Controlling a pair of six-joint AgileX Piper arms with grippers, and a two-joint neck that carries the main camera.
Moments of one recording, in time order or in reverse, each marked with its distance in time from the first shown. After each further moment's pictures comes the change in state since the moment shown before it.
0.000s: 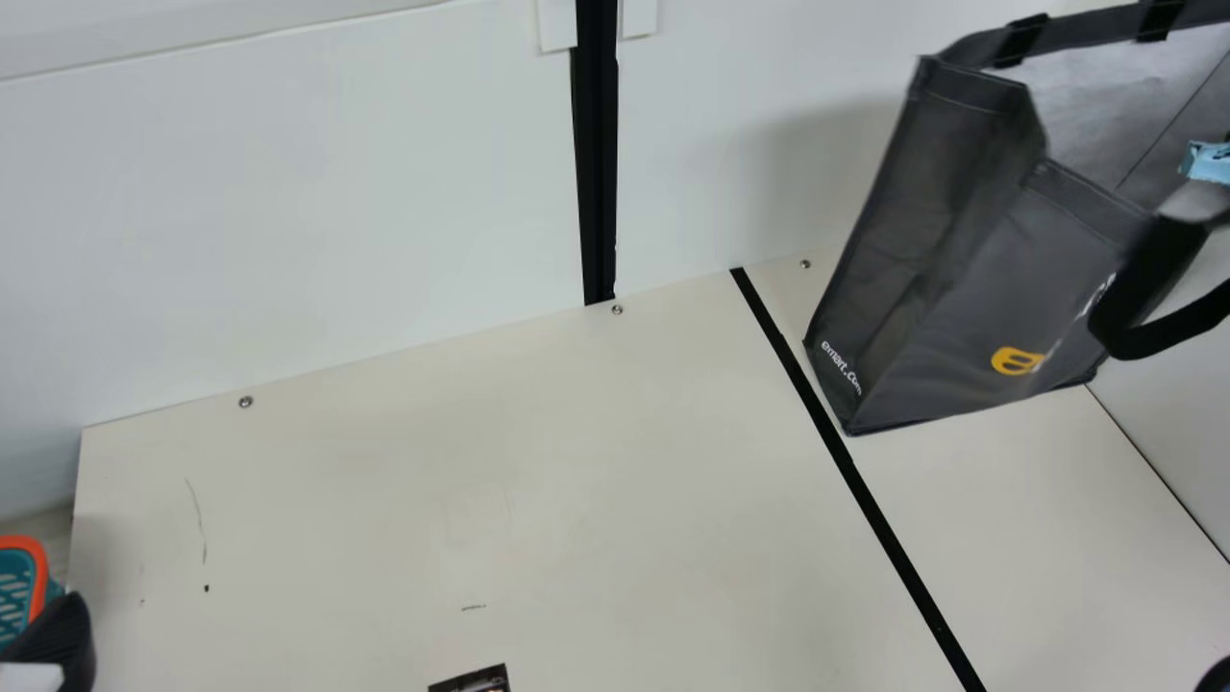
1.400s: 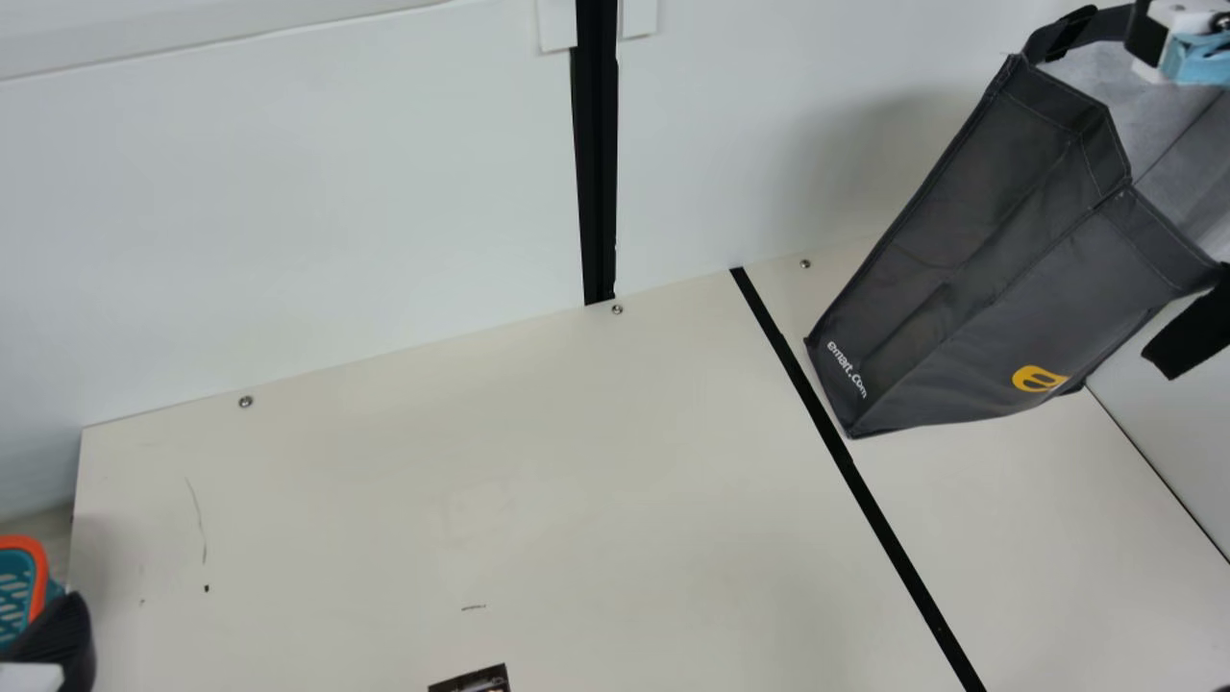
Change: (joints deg) left arm 0.0 0.0 0.0 0.0 0.0 0.0; right arm 7.7 -4.0 -10.3 9.7 5.7 -6.4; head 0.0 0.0
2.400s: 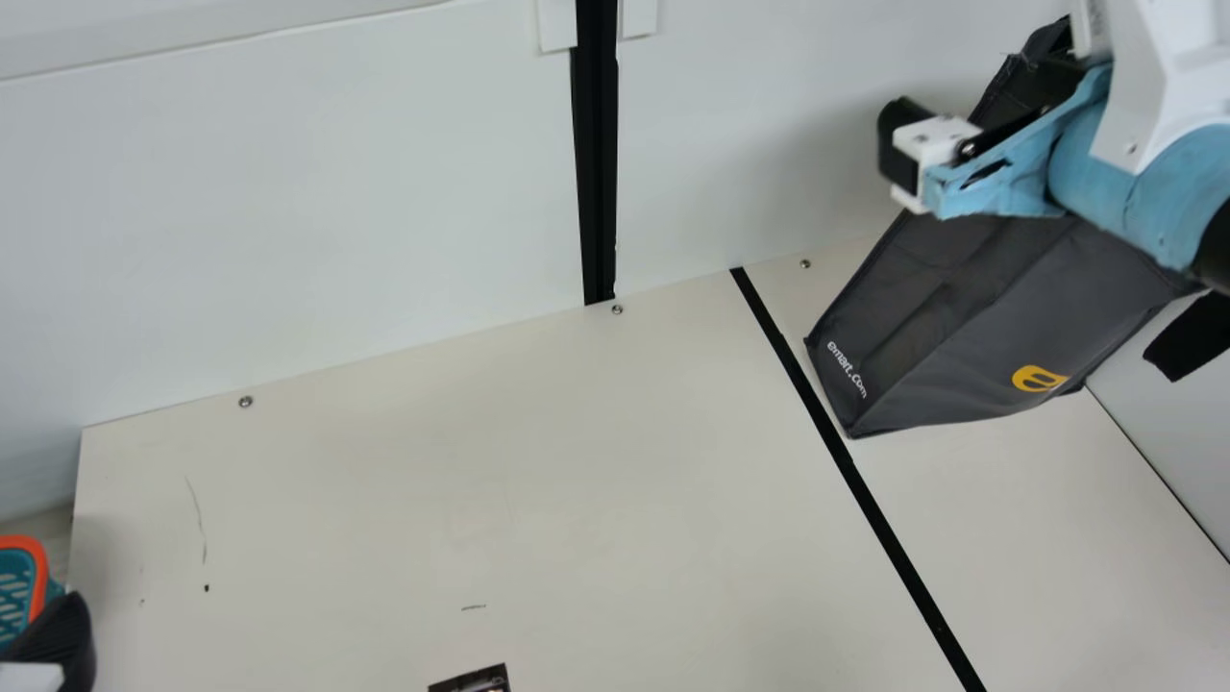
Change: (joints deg) left arm 0.0 0.0 0.0 0.0 0.0 0.0; right arm 21.5 -14.8 20.7 -5.0 -2.1 3.9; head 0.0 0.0
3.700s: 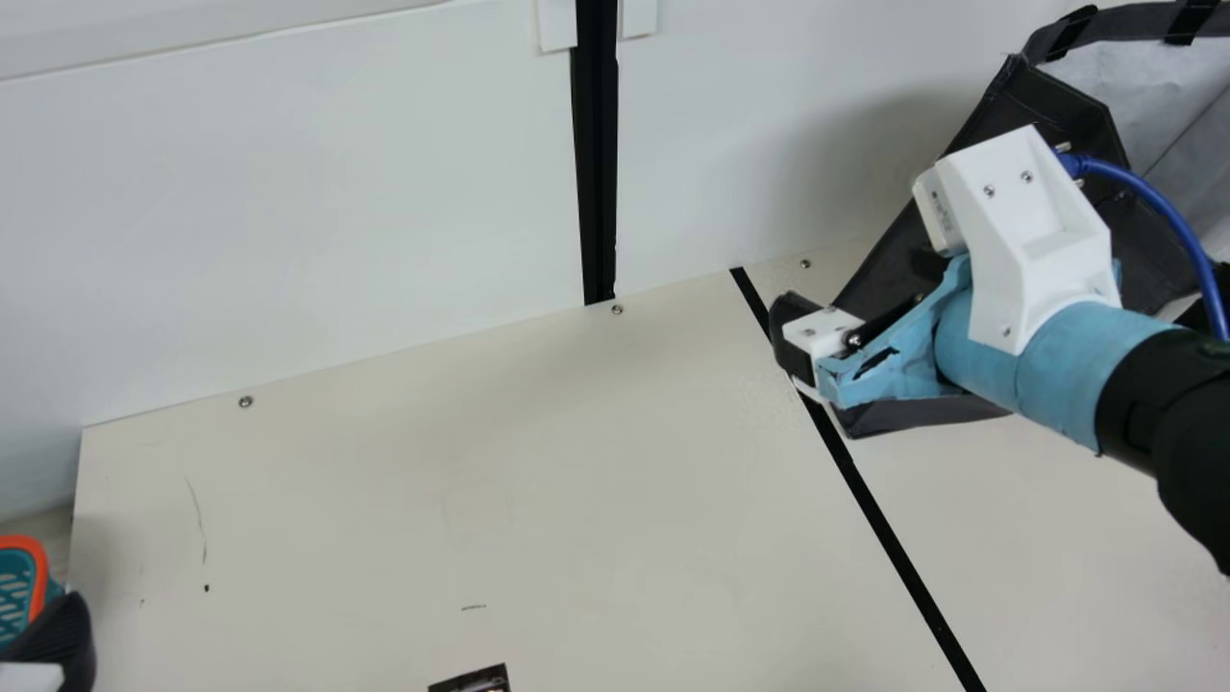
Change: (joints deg) left arm 0.0 0.0 0.0 0.0 0.0 0.0; right arm 15.4 -10.1 12.8 -12.5 8.5 15.1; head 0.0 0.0
